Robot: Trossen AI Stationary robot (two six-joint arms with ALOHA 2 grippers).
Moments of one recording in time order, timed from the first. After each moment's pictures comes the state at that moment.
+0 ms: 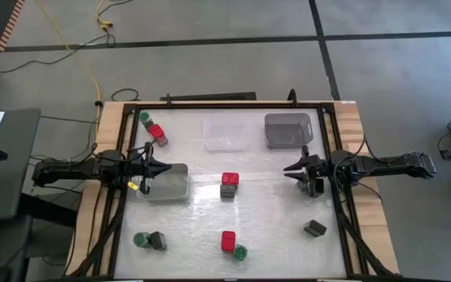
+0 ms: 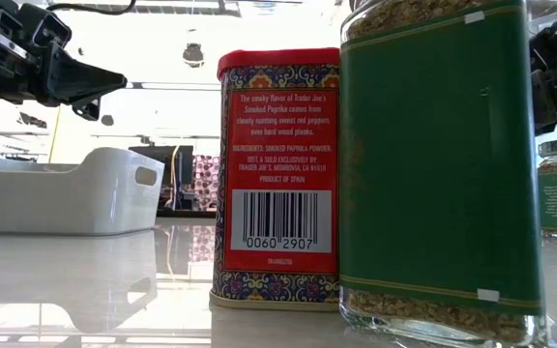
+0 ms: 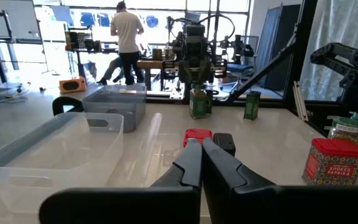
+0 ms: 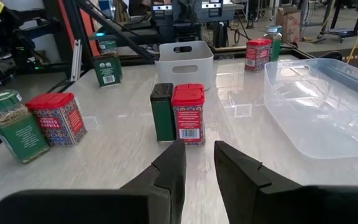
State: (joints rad) left arm 0.00 0.01 0.01 0.04 -0.07 -0.02; right arm 0.02 0.18 0.01 0.03 0.00 0.07
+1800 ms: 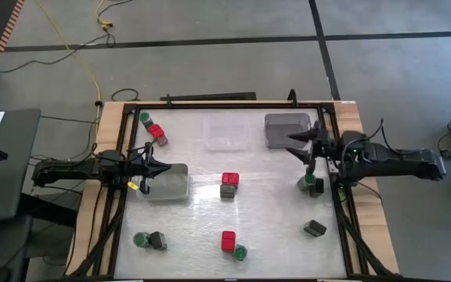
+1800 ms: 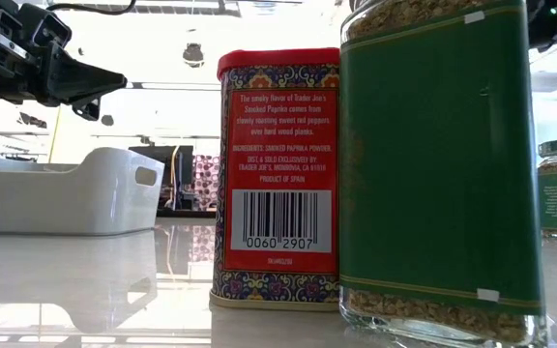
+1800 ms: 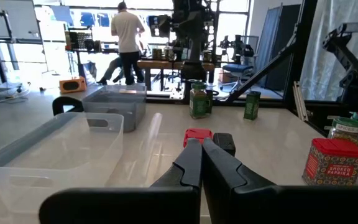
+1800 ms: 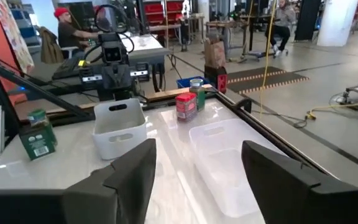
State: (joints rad) left arm 0.00 0.01 0.01 0.04 -0.07 -0.02; right arm -0.09 0.44 0.43 -0.08 0.19 0.09
